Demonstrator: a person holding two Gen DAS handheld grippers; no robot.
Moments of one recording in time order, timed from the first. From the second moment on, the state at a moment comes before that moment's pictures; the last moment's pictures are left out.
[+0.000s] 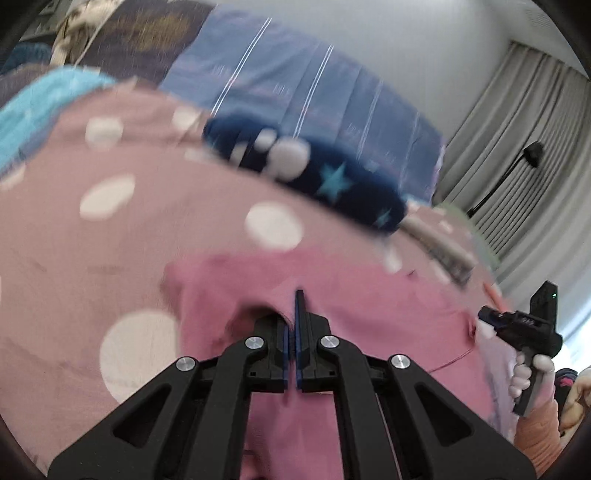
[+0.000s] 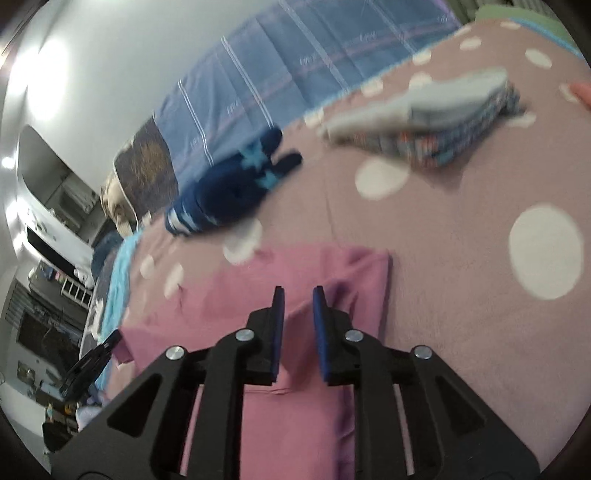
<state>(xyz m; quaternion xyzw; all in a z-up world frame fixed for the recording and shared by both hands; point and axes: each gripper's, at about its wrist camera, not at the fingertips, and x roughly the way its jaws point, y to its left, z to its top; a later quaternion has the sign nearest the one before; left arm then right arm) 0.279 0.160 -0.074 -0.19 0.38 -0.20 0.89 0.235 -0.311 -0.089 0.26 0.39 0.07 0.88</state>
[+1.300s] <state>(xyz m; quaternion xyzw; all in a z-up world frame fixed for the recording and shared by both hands) 0.283 0.158 -0.053 -0.03 0.41 -0.21 0.89 0.200 -0.227 -0.080 -0.32 0.35 0.17 0.87</state>
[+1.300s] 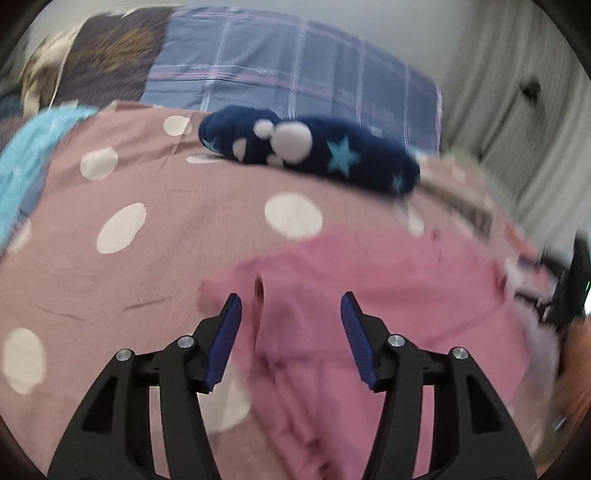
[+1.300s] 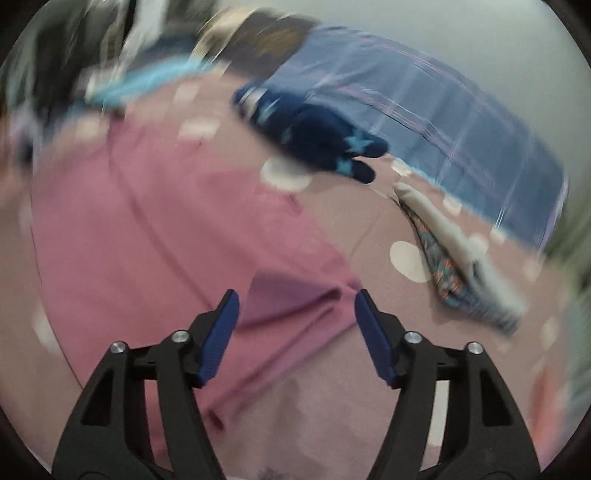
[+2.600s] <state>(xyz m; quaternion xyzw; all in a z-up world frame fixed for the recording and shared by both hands) 0.340 0.153 -0.055 -0.11 0.39 -0.23 0.89 0.310 -0.315 -0.069 0.18 0.35 0.12 0.91</state>
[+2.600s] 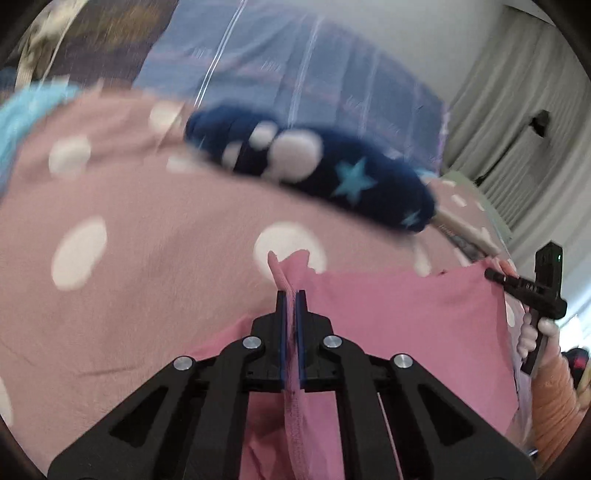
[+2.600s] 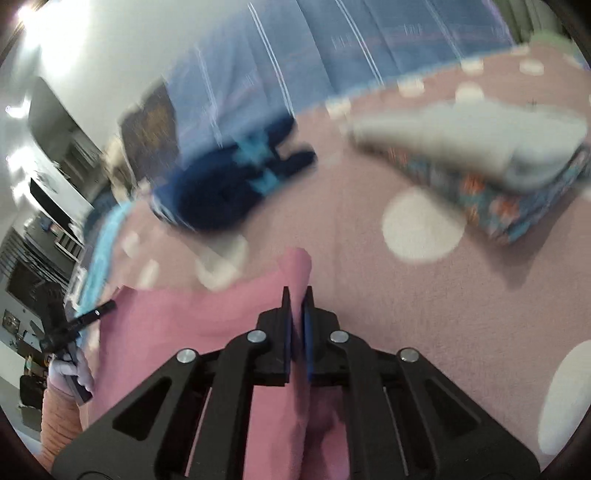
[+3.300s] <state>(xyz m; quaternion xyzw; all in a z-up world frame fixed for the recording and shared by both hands) 0.124 0.186 -0.056 -0.12 0.37 -0.21 0.90 0.076 -0.311 -0.096 0.16 0.39 0.15 0.89</state>
